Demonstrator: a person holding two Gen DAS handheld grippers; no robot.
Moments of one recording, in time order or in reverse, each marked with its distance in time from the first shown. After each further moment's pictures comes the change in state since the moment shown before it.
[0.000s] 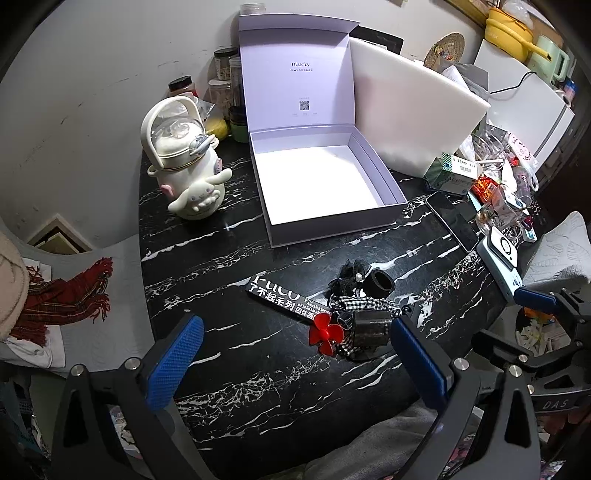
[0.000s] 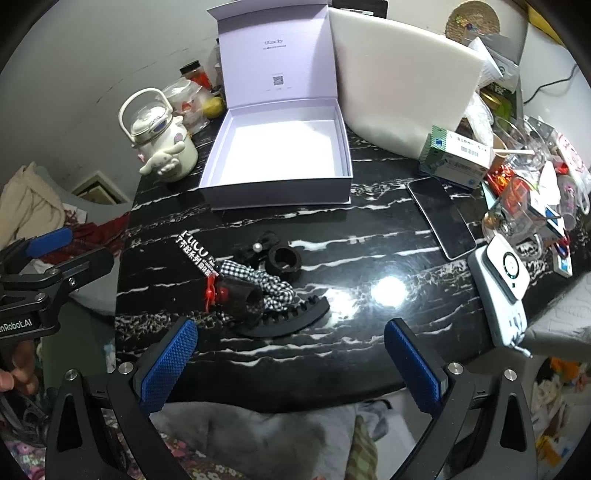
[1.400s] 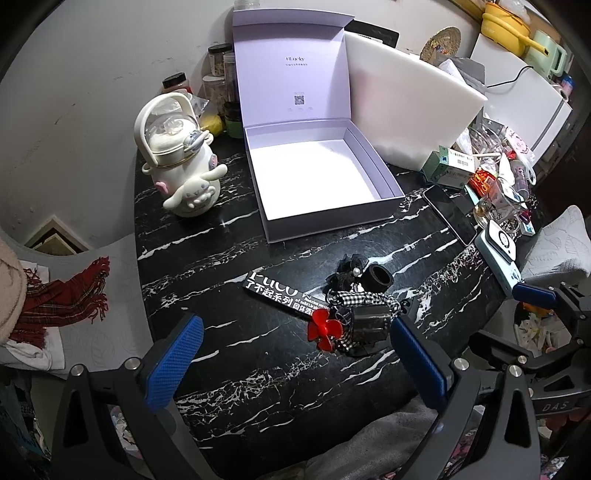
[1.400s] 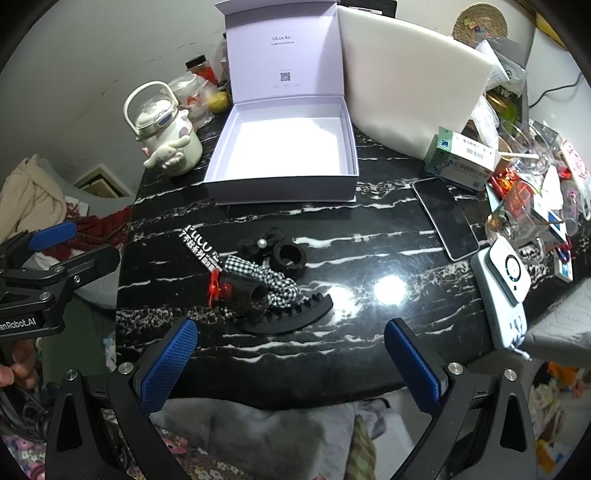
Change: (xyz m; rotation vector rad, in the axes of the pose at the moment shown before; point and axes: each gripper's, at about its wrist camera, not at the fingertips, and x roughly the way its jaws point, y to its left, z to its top) left arm 0.004 -0.001 -0.003 0.014 0.018 -0.015; right arm 0.002 0.004 -0.001 -0.018 0.018 0.007
